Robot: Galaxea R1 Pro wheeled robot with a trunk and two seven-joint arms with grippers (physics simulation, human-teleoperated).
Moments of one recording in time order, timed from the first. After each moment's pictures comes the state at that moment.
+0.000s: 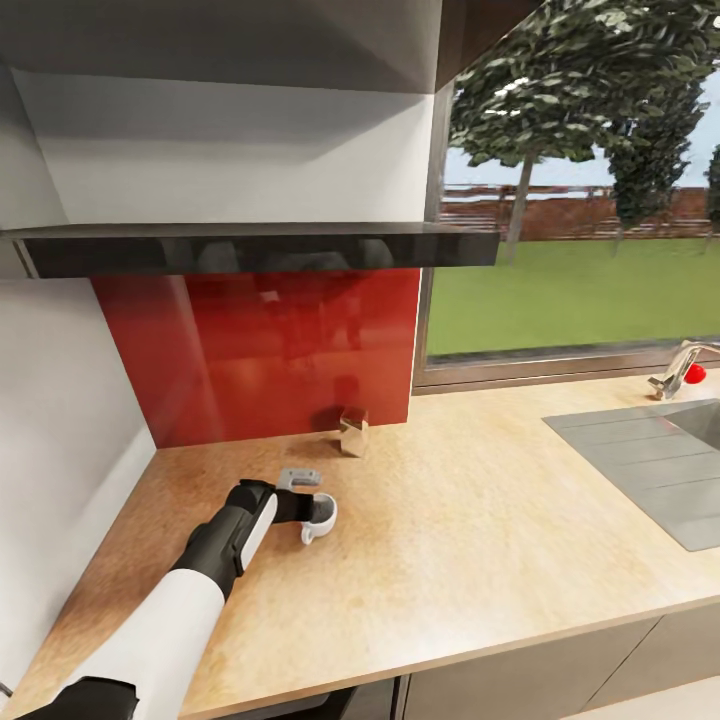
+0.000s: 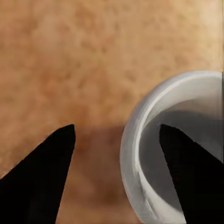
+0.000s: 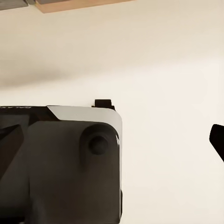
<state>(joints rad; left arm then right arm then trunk) -0.77 -0.11 -0.08 -0.75 0.02 0.75 -0.09 -0.25 0.00 0.17 -0.03 -0.14 -0.08 -0.08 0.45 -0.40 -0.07</state>
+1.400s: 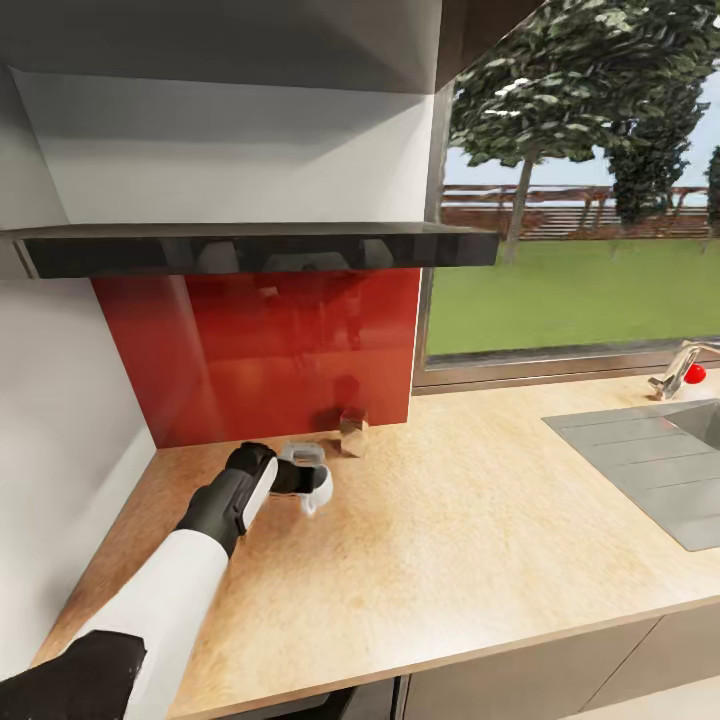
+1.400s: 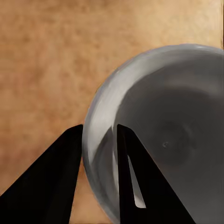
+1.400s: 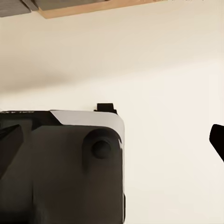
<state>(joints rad) -0.89 -0.11 -0.08 -0.75 0.02 0.89 -0.11 -0.25 0.00 0.16 -0.04 -0.15 -0.08 -0.08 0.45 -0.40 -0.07</state>
